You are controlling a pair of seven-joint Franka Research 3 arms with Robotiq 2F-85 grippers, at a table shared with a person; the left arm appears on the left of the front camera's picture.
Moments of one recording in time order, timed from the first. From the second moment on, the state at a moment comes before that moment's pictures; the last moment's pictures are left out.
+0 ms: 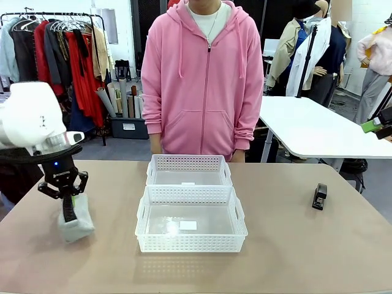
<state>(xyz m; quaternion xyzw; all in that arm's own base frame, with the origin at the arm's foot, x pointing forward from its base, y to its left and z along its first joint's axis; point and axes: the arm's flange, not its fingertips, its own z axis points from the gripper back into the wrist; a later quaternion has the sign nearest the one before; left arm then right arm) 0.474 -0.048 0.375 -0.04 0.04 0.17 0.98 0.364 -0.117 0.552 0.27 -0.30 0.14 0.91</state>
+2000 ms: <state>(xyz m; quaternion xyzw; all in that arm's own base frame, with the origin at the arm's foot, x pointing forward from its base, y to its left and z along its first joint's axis) 0.417 -0.014 0.581 -0.02 0.01 -0.35 0.94 0.364 -0.117 0.551 0.27 -0.29 0.14 0.91</state>
